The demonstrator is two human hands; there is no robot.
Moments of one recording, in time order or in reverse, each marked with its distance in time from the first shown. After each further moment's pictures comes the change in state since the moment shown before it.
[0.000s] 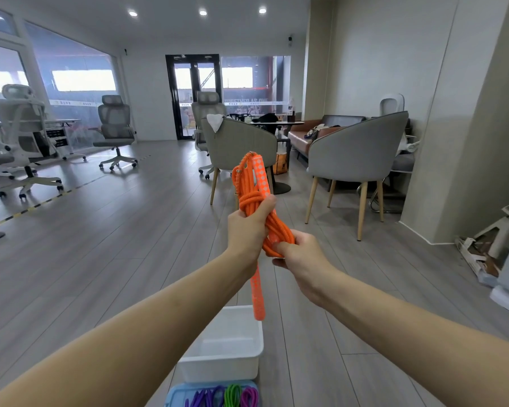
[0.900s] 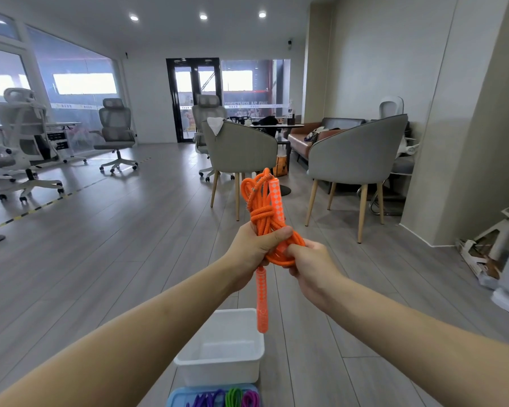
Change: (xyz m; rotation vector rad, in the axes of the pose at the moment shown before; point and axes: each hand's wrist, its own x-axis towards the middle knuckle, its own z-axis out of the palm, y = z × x) left_hand 0.002 -0.015 -0.022 0.128 -0.423 -0.022; right_hand 0.002 0.009 -0.008 0.125 0.137 0.109
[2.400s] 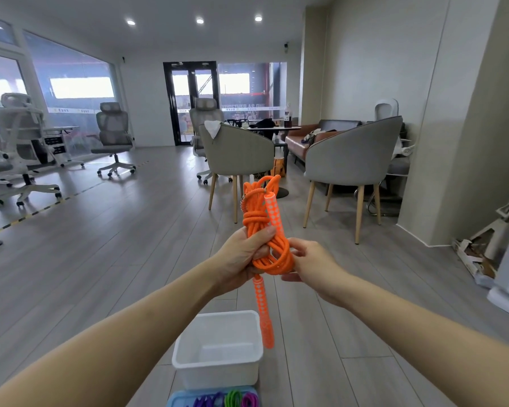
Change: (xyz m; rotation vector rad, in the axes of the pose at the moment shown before) left_hand -0.011 0.005 -0.017 -0.178 -0.243 -0.107; right_hand 0.007 -0.005 -0.026 -0.348 -0.279 -0.082
